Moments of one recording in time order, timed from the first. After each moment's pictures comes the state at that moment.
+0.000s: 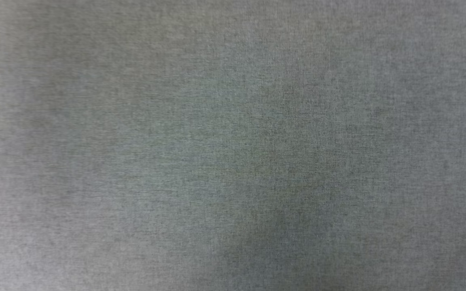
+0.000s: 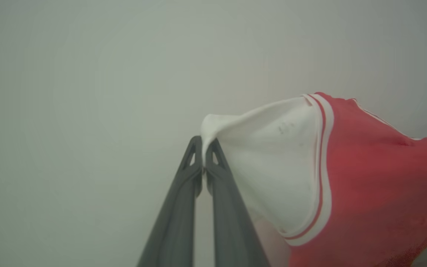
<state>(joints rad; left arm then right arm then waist) -1.49 0.53 -0.45 0.62 -0.55 -0.05 -0.26 -1.53 -0.45 0.12 0.78 0.21 0.13 0.04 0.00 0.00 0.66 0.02</state>
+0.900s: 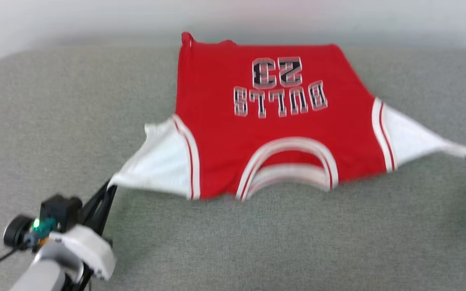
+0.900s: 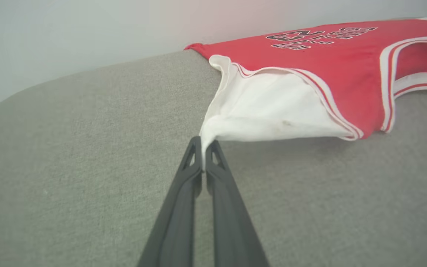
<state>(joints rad) -0.25 0.59 -0.46 0.28 -0.57 -0.03 -0.20 -0.38 -0.71 0.32 0.39 0.56 0.13 0.10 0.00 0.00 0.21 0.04</state>
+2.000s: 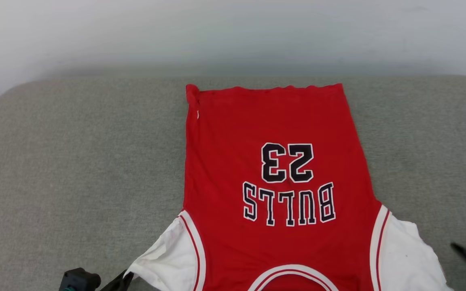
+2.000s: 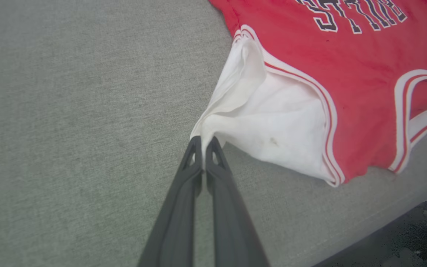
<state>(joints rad) 0.09 0.68 -0.53 0.05 -0.65 0.02 -0.05 0.15 -0.70 0.00 -0.13 0.67 0.13 0.63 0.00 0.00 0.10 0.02</state>
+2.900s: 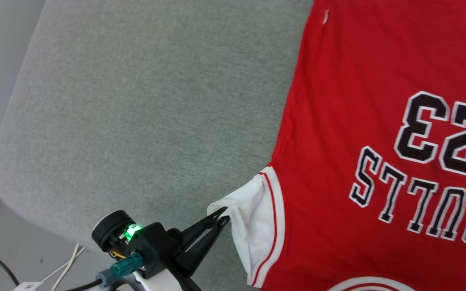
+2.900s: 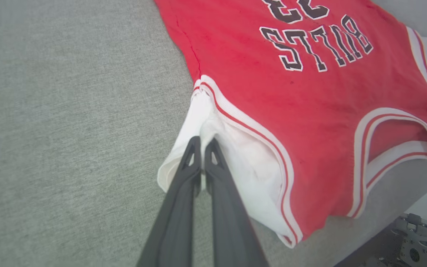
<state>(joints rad) -0.17 0.61 -0.66 -0.38 -0.51 -0.03 0.09 -0.90 -0.59 -0.23 0.10 0.24 0.13 1.43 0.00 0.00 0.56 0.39</state>
